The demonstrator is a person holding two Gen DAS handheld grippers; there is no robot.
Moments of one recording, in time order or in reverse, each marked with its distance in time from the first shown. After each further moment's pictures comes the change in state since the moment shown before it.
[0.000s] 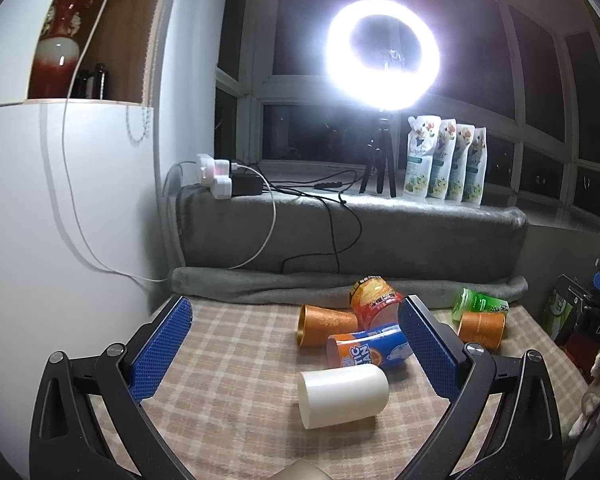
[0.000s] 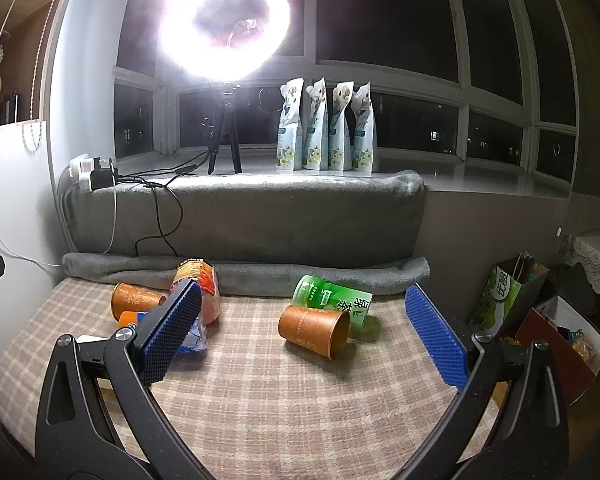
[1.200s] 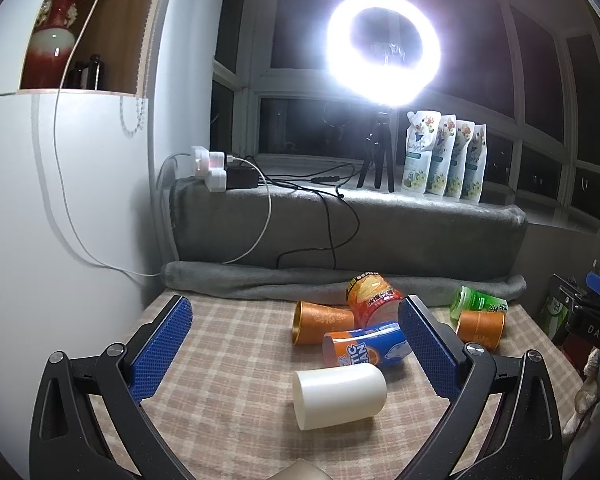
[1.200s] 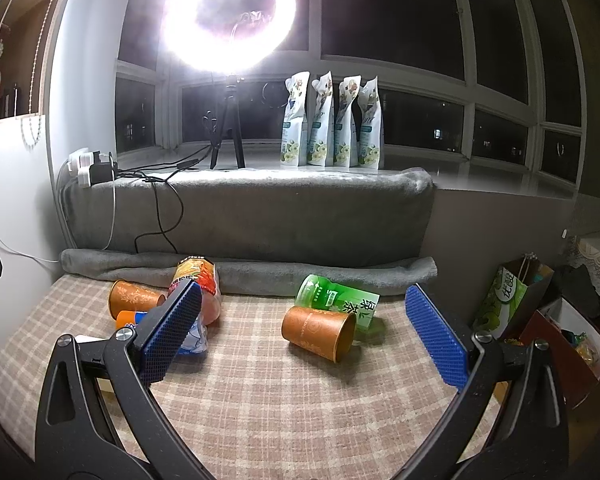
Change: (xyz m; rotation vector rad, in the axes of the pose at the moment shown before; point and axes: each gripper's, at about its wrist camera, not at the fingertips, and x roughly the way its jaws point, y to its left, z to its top) left arm 0.010 0.003 0.000 -0.011 0.018 -0.013; right arm 0.009 0.003 -0.003 -0.012 0.005 0.003
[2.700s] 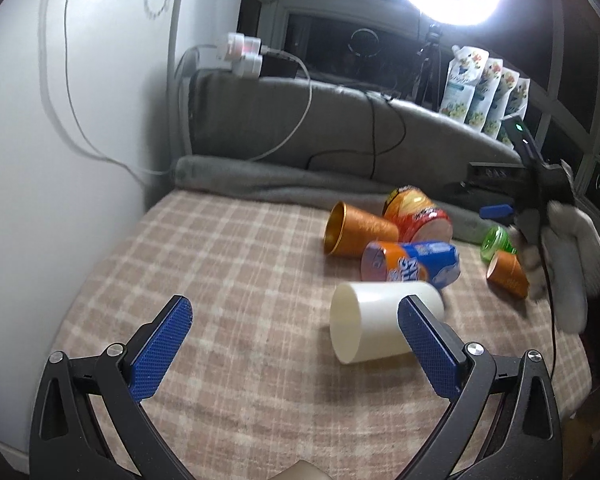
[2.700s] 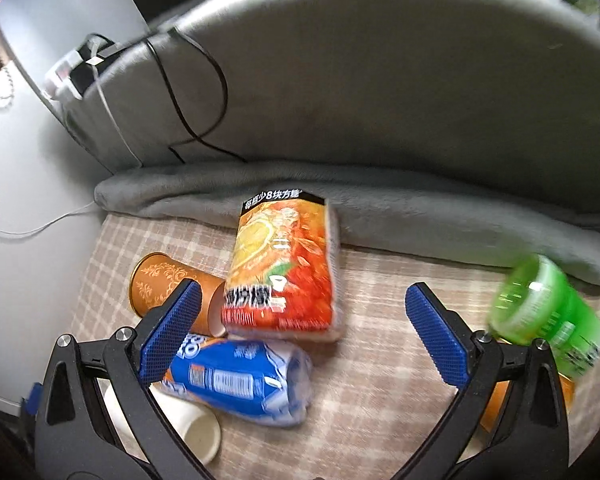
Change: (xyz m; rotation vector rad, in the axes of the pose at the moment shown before) left arm 0.046 0.046 -0.060 -0.111 0.295 0.011; right arm 0.285 0.095 0.016 0.030 0.746 0.440
